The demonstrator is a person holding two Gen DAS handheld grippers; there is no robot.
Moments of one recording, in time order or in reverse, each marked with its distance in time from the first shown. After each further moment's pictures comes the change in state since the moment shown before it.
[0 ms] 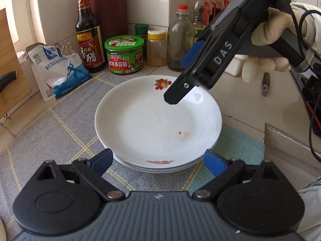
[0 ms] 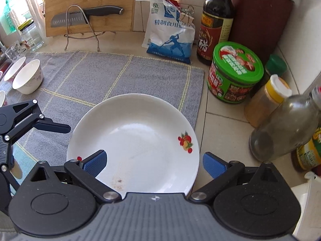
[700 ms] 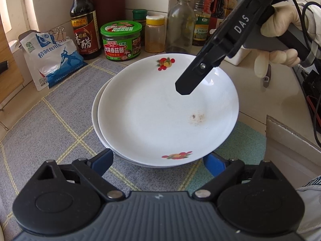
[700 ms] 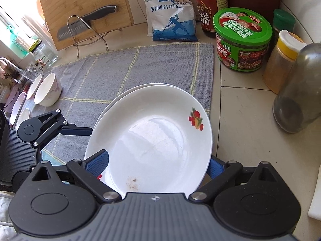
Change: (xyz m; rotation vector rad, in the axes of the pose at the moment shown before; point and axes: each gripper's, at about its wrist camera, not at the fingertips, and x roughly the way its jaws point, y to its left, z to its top) left arm 0.015 0.007 0.003 -0.005 0.095 -0.036; right arm 0.012 -0.038 -0.015 0.195 0.077 0.255
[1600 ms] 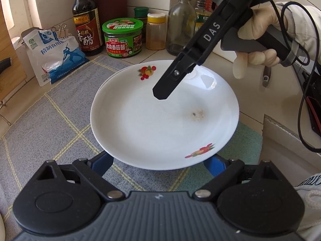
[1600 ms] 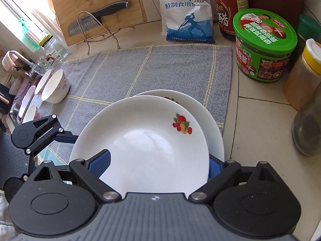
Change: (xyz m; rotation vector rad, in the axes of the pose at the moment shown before) left arm -0.006 -0.004 0.000 -0.016 0.033 0.004; right arm 0.020 -0.005 0.016 -0.056 0.013 0.085
